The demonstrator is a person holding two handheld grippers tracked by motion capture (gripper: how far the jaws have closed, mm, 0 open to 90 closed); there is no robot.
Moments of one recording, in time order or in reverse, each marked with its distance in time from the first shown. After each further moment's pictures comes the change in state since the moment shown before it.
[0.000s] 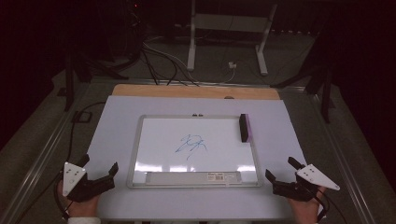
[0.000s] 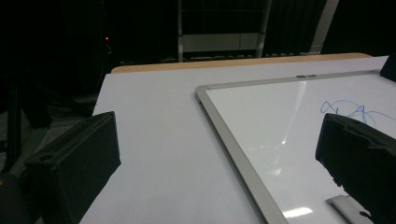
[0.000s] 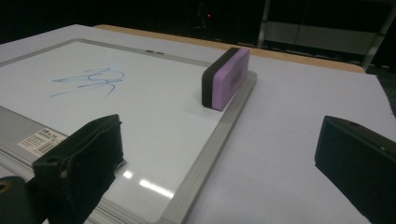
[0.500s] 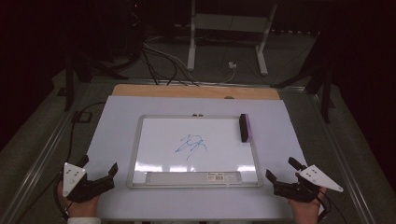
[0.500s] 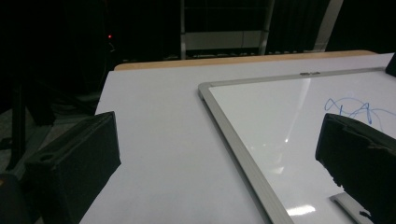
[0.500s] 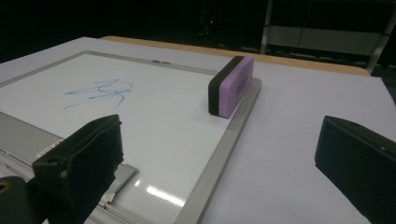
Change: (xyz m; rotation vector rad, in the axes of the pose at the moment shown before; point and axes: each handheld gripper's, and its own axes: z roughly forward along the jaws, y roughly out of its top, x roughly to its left) left arm 0.000 -0.002 0.000 0.011 0.012 0.003; right arm 0.004 0.005 -0.006 -0.026 0.015 0.035
